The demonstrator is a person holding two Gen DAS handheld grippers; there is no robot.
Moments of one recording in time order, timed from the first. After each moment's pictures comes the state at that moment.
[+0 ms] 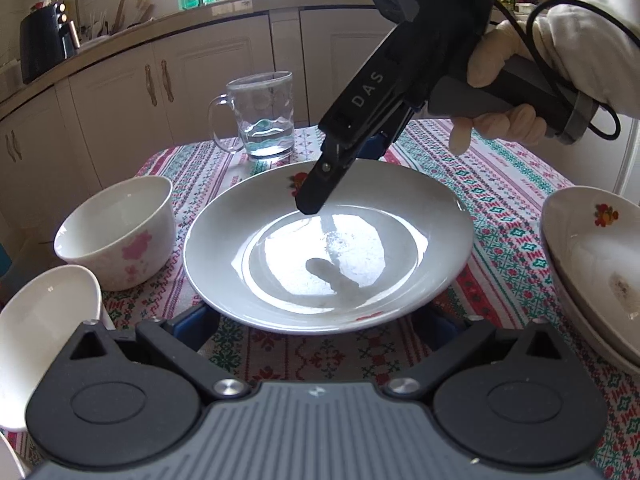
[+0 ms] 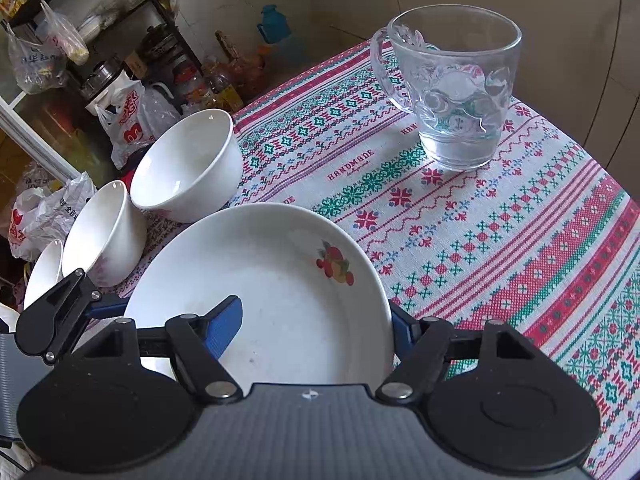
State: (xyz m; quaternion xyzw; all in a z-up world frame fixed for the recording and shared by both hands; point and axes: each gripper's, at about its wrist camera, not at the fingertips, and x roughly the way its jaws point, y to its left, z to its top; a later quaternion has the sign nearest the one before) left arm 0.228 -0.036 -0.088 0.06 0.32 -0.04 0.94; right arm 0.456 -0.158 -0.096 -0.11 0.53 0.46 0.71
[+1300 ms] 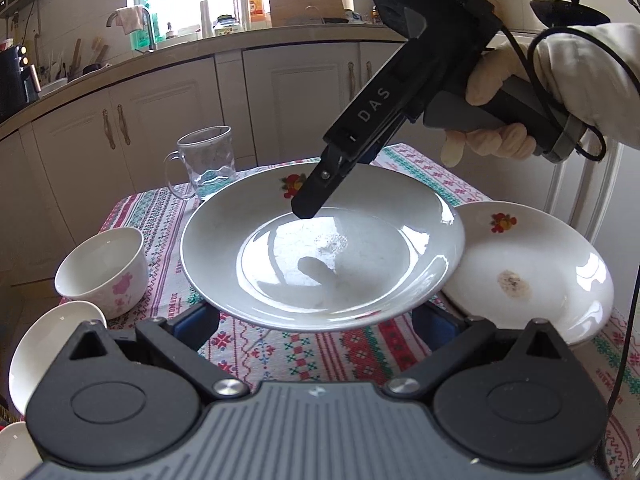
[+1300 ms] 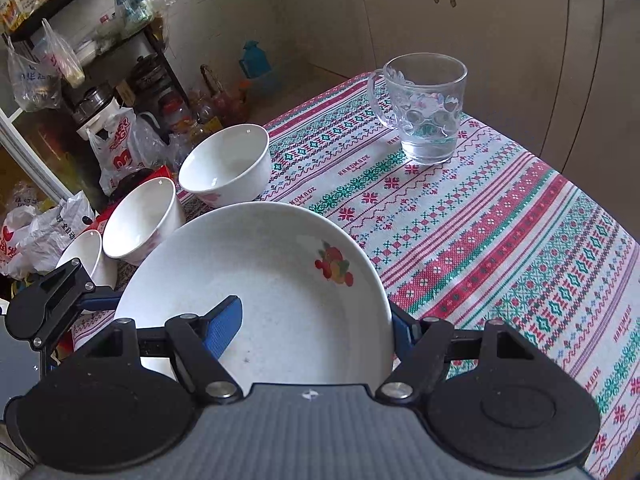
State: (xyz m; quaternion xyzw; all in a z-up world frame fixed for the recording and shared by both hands) left arm 0.177 -0.057 -0.047 0.08 0.29 -0.12 0.95; right arm 0.378 -0.210 -0.040 -0.10 0.48 0.42 0.76
